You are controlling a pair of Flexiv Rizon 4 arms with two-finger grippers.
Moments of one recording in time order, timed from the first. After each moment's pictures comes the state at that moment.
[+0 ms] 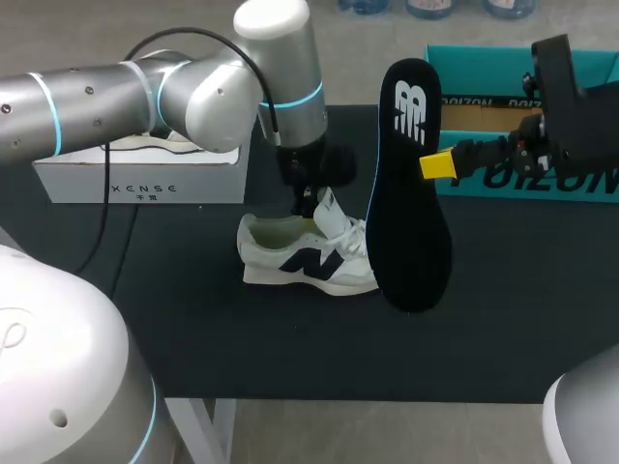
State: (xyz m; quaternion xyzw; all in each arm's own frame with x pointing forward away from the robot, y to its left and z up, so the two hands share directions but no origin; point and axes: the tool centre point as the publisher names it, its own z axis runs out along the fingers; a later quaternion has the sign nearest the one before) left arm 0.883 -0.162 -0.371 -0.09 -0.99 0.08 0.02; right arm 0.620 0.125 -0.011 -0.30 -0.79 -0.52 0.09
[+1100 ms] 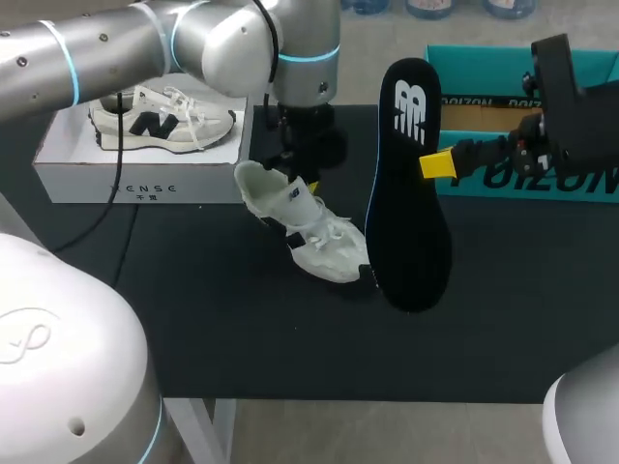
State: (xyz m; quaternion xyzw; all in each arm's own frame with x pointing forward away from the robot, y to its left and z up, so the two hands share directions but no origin) left arm 0.916 -0.148 -0.328 -0.46 -0.89 0.02 0.05; right arm 0.621 0.125 -0.010 -0.30 -0.79 -0.52 0.09
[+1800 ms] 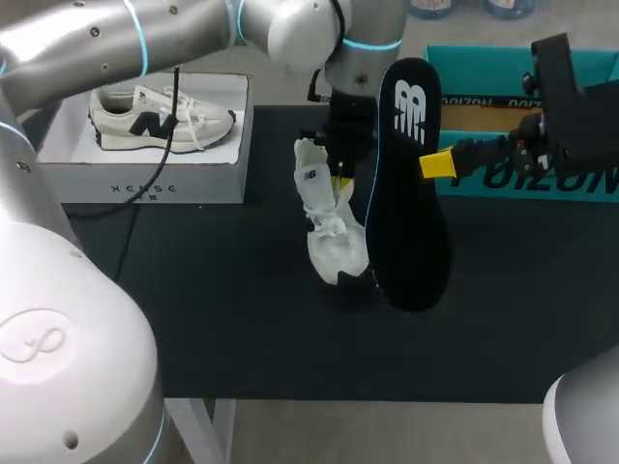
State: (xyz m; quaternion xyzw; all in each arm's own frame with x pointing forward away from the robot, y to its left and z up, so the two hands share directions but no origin) left arm 0.925 -0.208 -0.319 -0.73 -0.68 0.00 0.09; right arm 0.621 0.125 -0.010 -0.30 -0.79 -0.52 0.09
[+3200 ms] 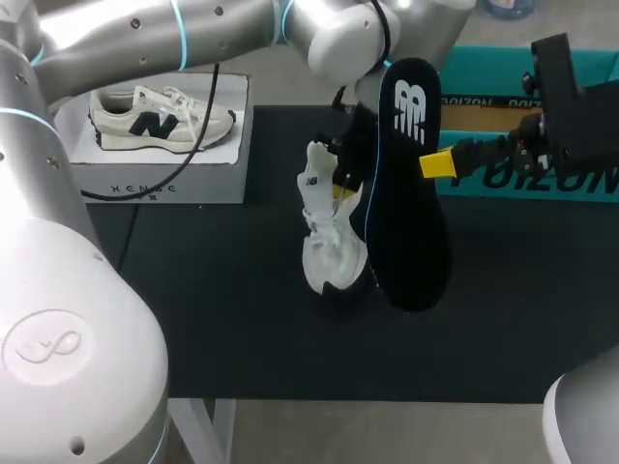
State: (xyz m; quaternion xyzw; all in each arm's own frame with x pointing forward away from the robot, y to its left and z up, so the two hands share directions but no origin) left arm 0.906 -0.211 -0.323 -0.77 -0.62 -0.08 0.14; right arm 0.621 0.125 -0.010 -0.30 -0.79 -0.52 0.09
